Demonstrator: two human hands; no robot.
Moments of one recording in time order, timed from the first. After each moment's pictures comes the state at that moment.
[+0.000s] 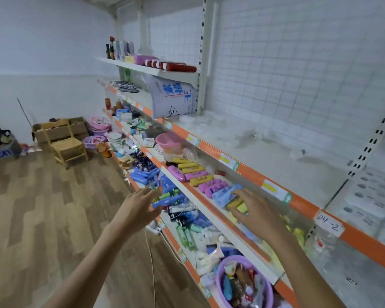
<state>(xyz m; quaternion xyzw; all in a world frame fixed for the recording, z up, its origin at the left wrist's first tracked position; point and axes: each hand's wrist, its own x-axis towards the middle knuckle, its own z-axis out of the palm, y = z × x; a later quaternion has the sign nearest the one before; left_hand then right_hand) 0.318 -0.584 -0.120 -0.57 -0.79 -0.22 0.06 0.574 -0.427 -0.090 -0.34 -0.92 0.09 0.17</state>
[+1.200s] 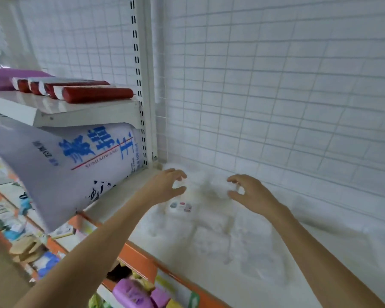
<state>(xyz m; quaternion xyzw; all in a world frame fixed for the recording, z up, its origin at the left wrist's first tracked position) 0.033 0.045 -0.058 -0.76 -0.60 -0.22 -0.04 0.300 0.069 -0.047 -0.50 -0.83 0.14 0.21</state>
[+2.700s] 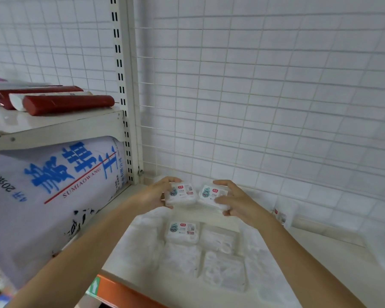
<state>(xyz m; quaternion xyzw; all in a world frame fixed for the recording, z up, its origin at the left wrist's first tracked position) -0.008 0.108 -0.061 -0.54 -0.43 -0.38 -0.61 0.243 0.095 -0.057 -0.45 -0.57 0.58 0.37</state>
